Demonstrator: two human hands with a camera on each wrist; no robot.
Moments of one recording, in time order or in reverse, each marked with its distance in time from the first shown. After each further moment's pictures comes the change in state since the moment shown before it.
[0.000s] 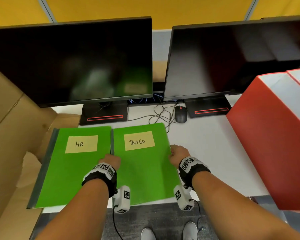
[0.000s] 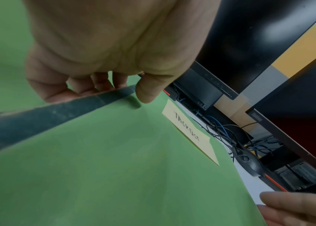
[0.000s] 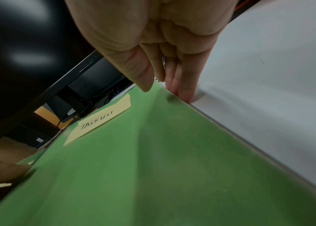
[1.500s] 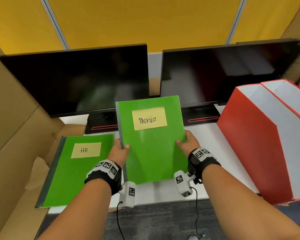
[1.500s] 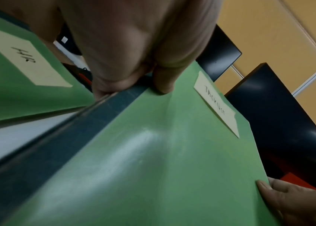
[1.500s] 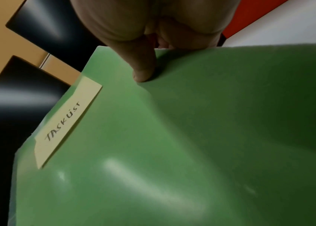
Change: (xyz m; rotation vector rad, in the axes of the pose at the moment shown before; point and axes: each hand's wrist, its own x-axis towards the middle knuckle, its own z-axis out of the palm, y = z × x) left_hand -0.076 0.022 -0.020 -0.492 0.054 0.513; right_hand -0.060 -0.014 -0.081 0.528 0.329 -0.030
